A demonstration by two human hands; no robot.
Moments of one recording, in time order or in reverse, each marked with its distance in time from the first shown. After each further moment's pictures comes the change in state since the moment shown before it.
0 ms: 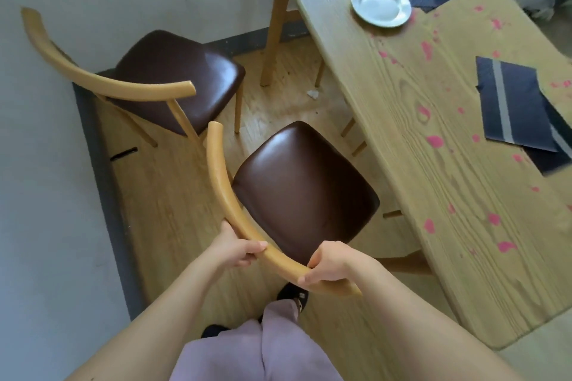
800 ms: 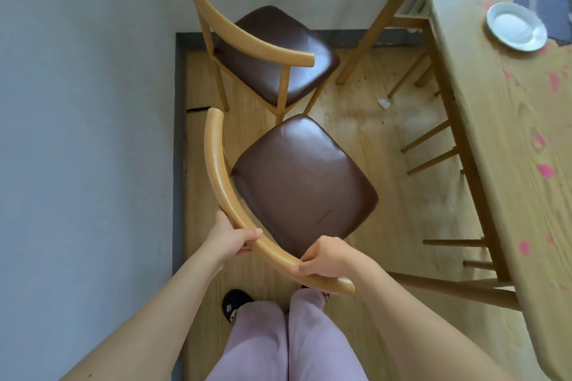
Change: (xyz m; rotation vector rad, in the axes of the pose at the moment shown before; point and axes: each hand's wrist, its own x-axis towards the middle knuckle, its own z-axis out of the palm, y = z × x) left_hand -0.061 -0.129 -0.106 -0.337 0.239 0.041; right_hand -0.001 -0.128 0.089 -0.221 -0.029 -0.189
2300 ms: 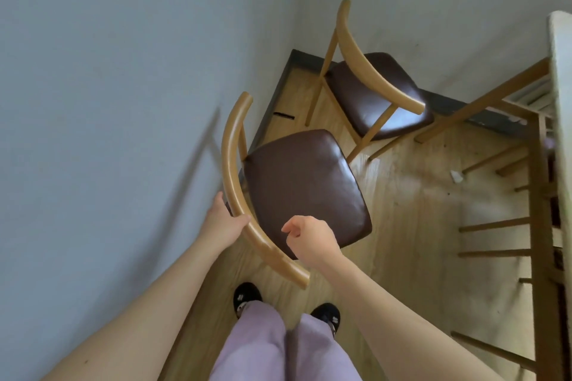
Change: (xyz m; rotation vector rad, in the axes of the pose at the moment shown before) left_hand -0.074 -0.063 -0.098 -0.001 0.478 0.029; right_hand -0.016 -0.149 0.053 -0.139 0.303 -0.339
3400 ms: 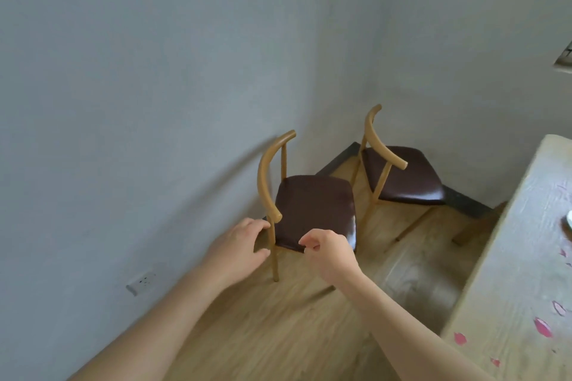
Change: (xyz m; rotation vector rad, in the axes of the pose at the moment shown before) left_hand -0.416 -0.016 0.175 0.435 0.454 0.356; right_hand -0.280 0.191 -0.082 -0.053 0.055 -0.540
